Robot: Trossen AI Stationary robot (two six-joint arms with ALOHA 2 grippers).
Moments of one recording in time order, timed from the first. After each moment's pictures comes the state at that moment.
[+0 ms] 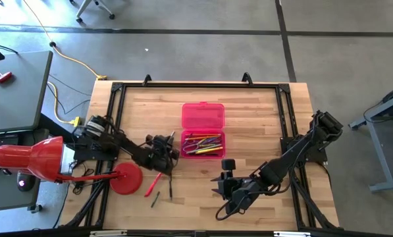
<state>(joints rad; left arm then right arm) -0.31 1.94 0.58 -0.03 -1.03 -1.31 0.66 1.65 1.29 -0.44 0.54 0.31</state>
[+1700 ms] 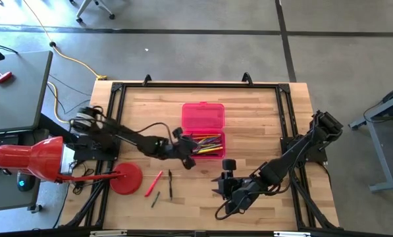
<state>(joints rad) -0.21 1.71 0.88 0.13 -0.56 -0.30 0.66 1.65 1.29 -0.44 0.54 0.36</state>
